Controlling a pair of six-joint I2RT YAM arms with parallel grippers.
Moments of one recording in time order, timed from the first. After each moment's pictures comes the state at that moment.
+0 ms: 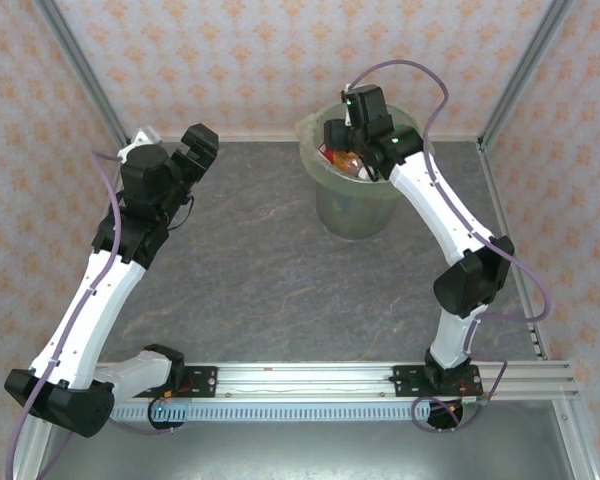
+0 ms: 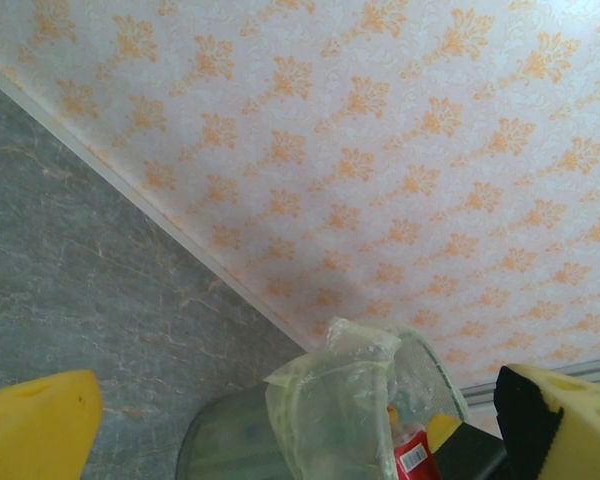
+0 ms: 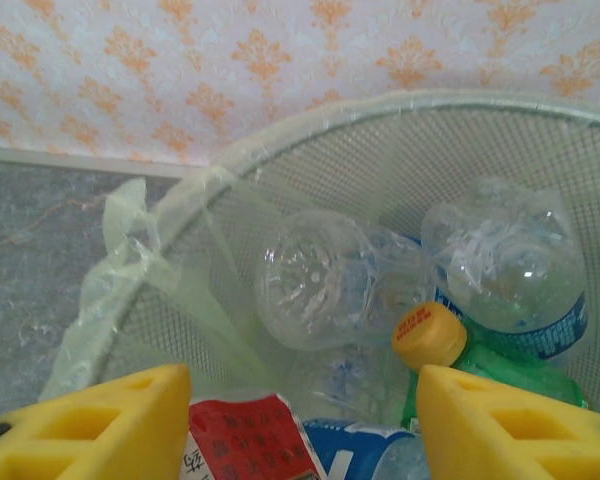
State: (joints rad) left arm -0.25 1.10 1.27 -0.42 -0.16 -1.01; right arm 0.48 1.82 1.97 -0.75 0.19 0.23
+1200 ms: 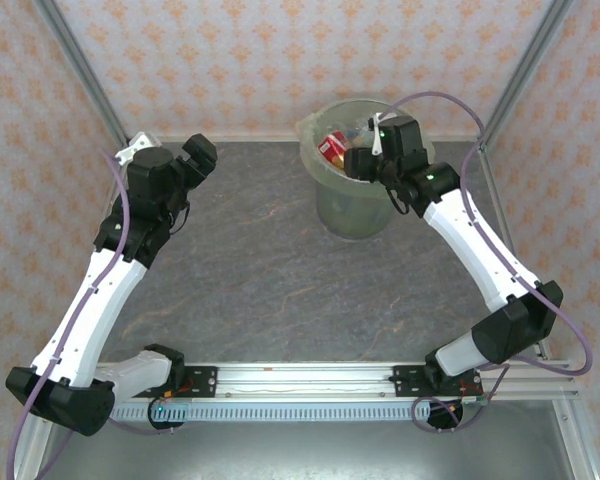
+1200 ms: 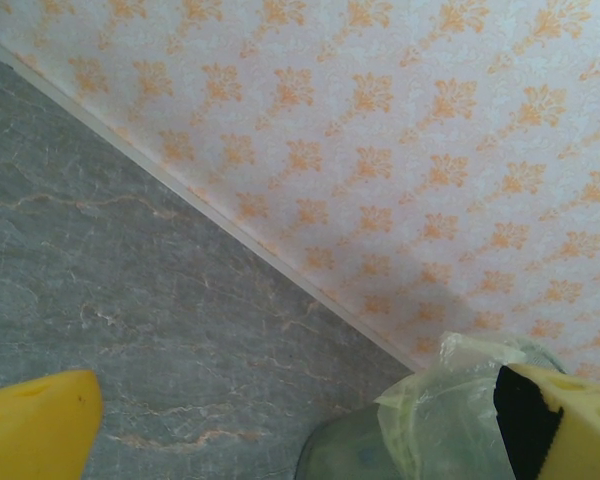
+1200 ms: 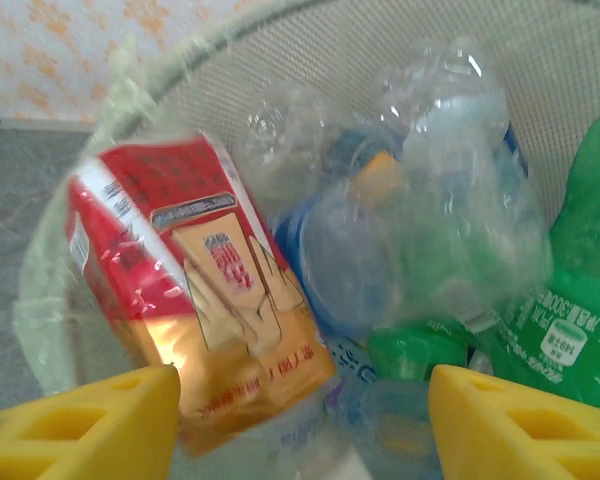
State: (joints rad) left arm -0.25 1.11 1.27 -0.50 -0.29 -0.85; right arm 0.44 1.48 1.55 -0.67 0.09 0.26
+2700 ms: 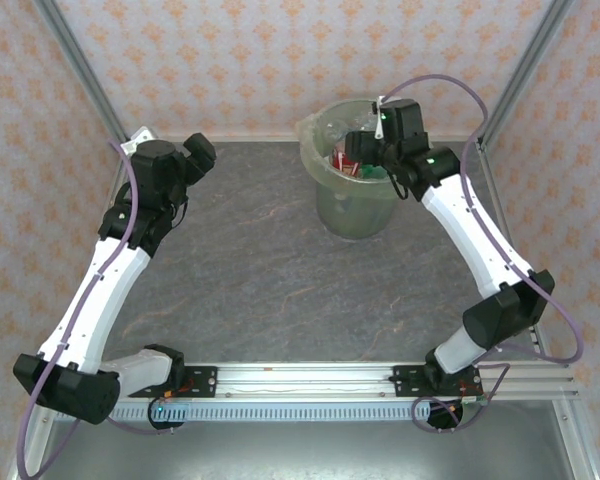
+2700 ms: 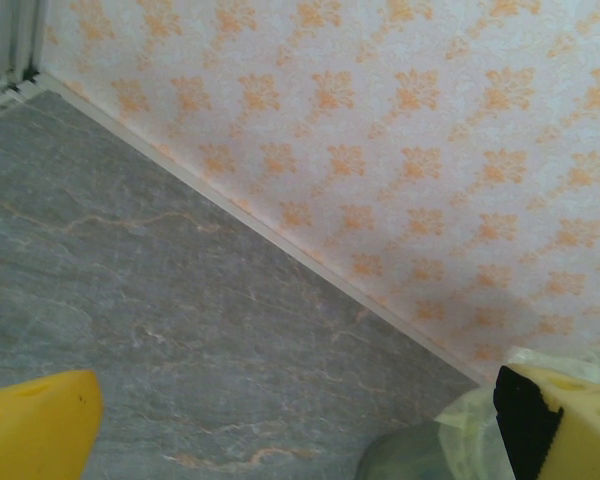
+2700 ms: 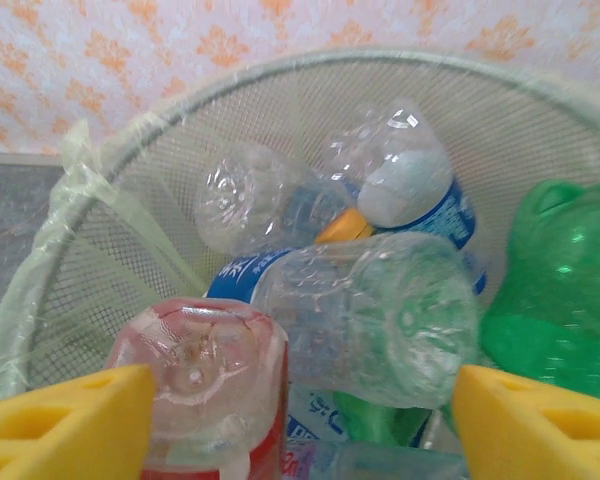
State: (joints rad) left arm -0.20 1.17 1.30 -0.52 -0.31 -0.76; right arm 0.41 1.55 1.72 -0.72 0.15 0.24
